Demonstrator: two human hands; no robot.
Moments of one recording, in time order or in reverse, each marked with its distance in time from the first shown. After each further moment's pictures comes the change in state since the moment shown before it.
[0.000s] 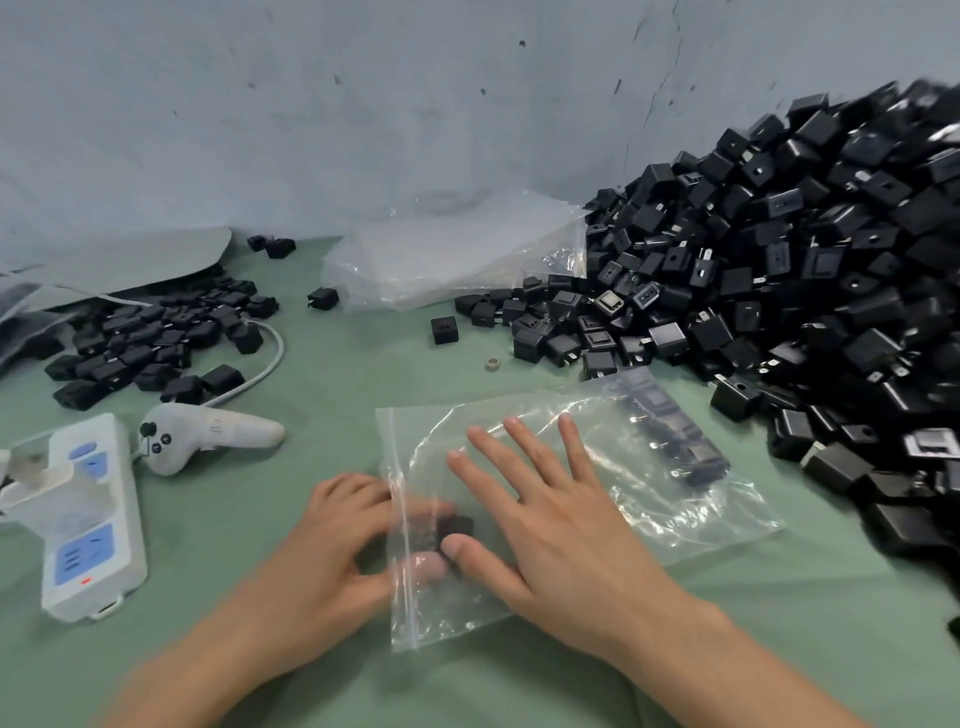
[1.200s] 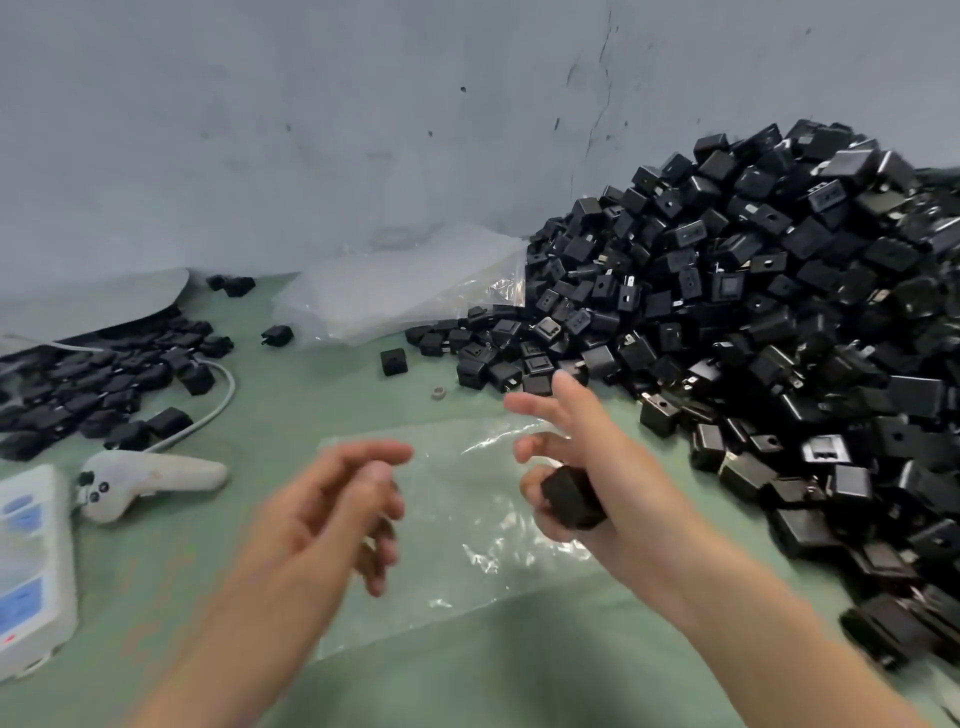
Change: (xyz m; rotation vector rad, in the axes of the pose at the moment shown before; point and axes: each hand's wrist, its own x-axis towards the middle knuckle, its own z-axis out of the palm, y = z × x) left_hand 0.035 0.098 -0.010 -0.815 0.334 -0.292; right_hand -0.013 0.042 -0.084 1.712 0.165 0.690
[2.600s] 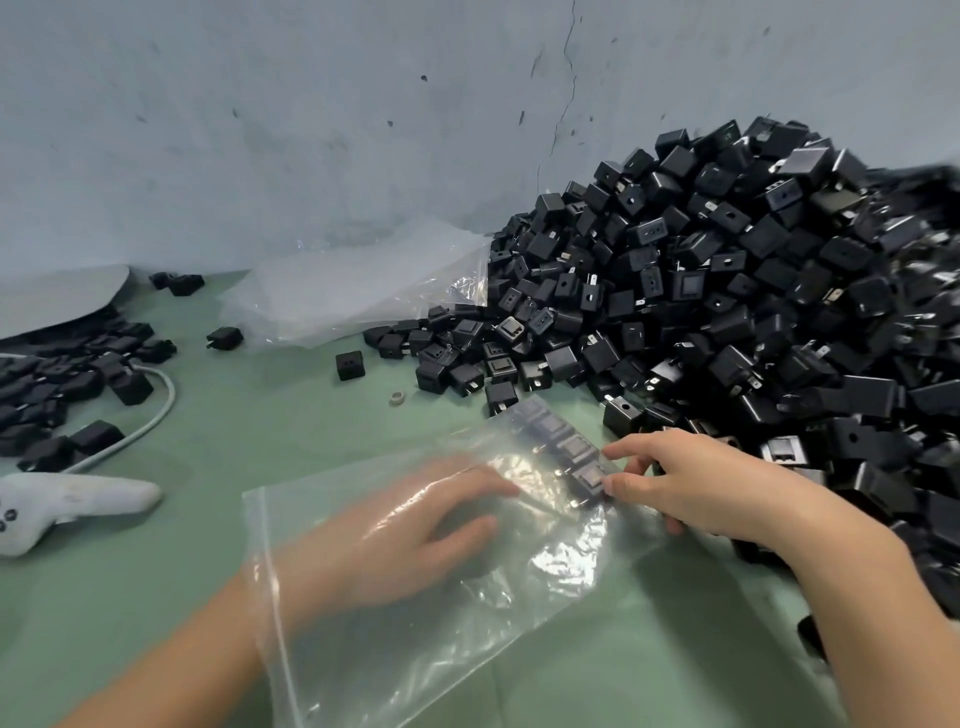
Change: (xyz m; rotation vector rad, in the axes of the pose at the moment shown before) left_hand 0.077 -0.060 0.055 0.697 -0.646 0.332; right_hand 0.026 -0.021 -0.128 -1.355 0.046 0.035
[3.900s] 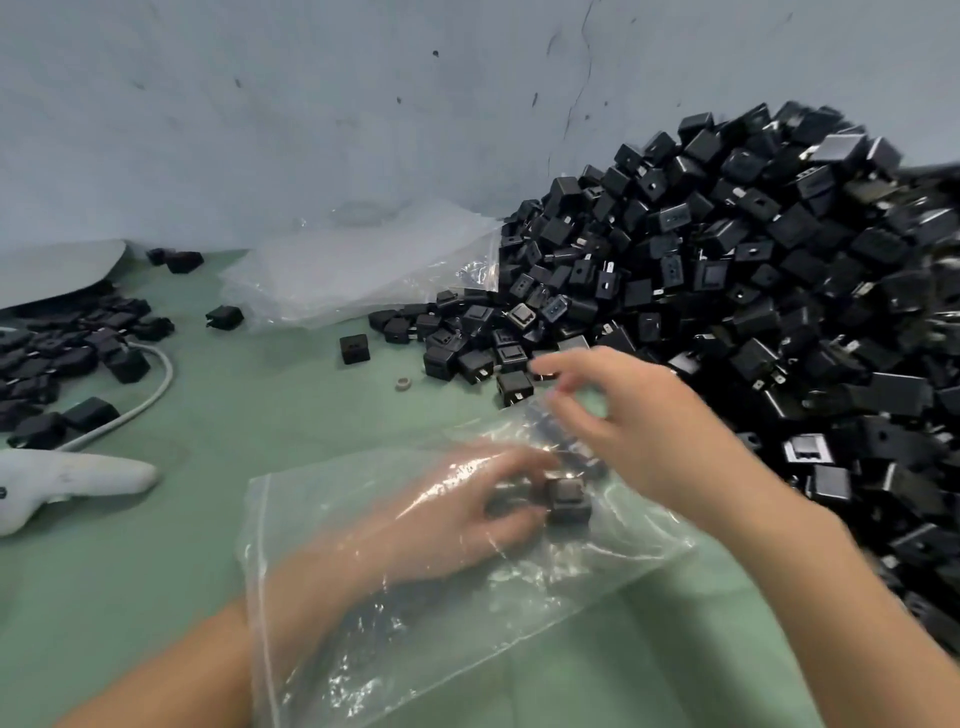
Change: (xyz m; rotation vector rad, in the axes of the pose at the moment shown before) left_hand 0.007 -0.005 0.031 -0.523 -0.004 -0.024; right_hand 0.003 -0.063 0.010 0.033 0.385 -0.361
